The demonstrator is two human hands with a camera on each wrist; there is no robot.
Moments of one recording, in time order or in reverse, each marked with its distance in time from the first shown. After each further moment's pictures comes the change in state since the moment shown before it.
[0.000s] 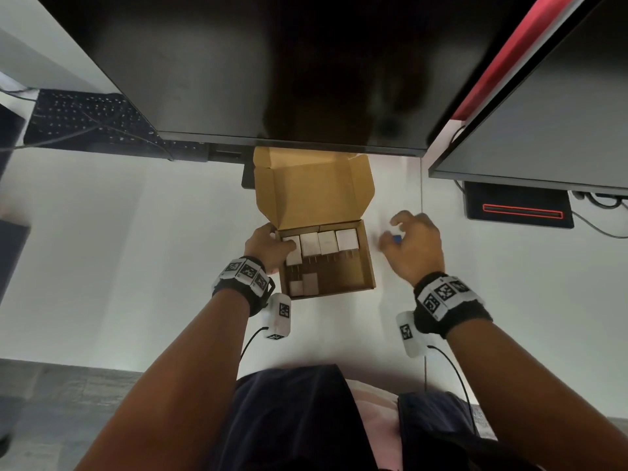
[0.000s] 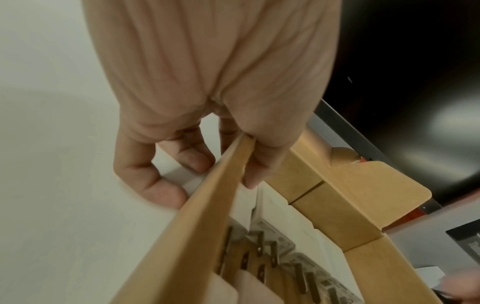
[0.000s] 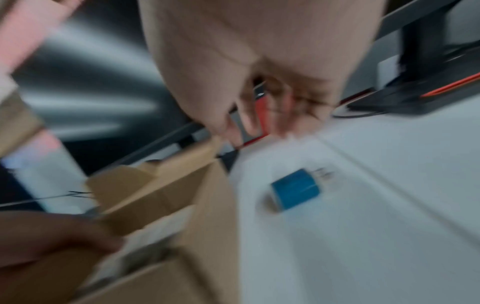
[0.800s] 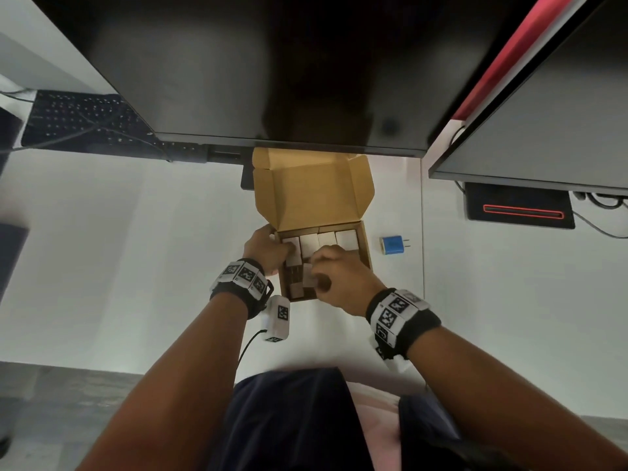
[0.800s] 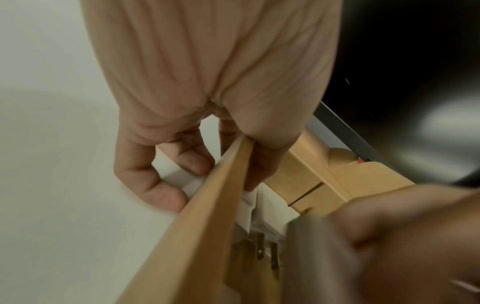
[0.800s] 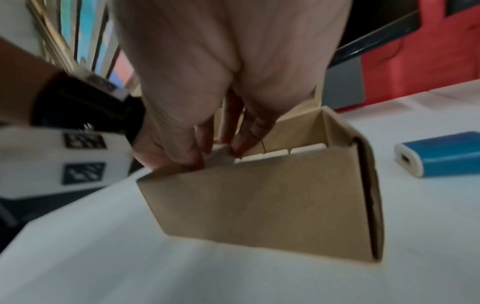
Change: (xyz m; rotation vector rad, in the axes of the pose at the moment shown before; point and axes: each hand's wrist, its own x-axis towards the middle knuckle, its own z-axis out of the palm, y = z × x) left_hand 0.000 -0.001 -0.001 0.008 -0.023 0.010; right_hand -0.041 -0.055 0.053 -0.033 -0.534 -0.534
